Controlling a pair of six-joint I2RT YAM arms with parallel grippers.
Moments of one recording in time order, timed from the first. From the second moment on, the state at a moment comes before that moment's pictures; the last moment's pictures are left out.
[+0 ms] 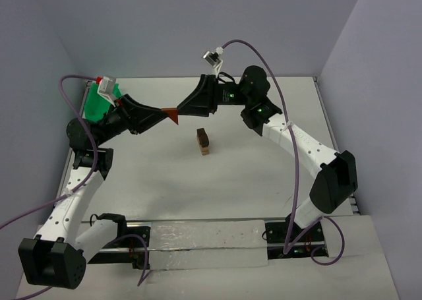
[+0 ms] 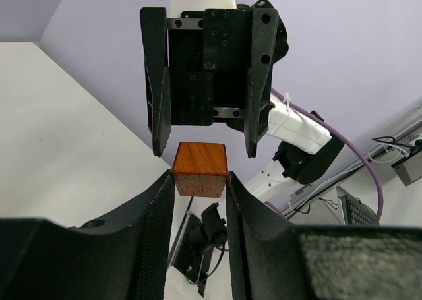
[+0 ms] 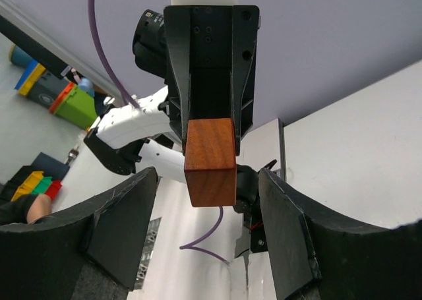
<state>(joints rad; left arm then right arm) -0.16 0.97 0.80 0.67 0.92 -1.18 0.61 1.56 1.41 0.41 -1.01 0.95</state>
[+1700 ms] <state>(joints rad) -0.16 0.99 0.84 0.47 0.93 -1.08 0.63 1.59 1.45 0.30 -1.01 0.87</state>
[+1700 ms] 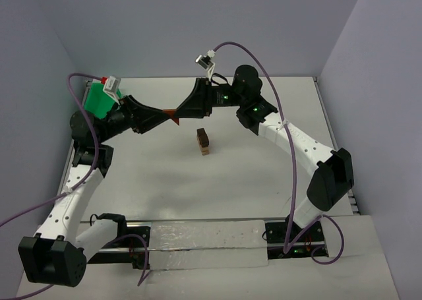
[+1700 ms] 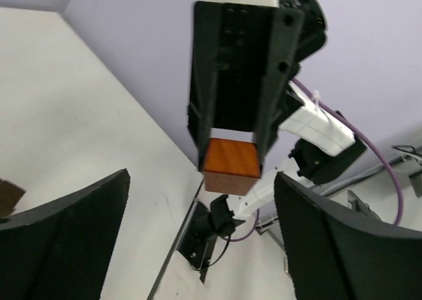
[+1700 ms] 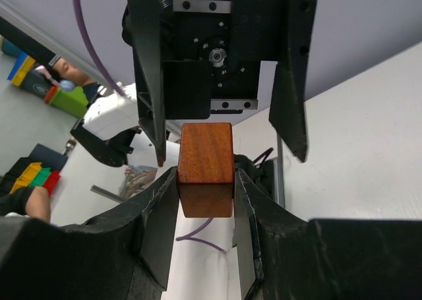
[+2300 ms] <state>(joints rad) 0.21 1.12 1.17 -0.49 0.54 -0.56 0.73 1.46 1.33 -0.33 0.11 0.43</state>
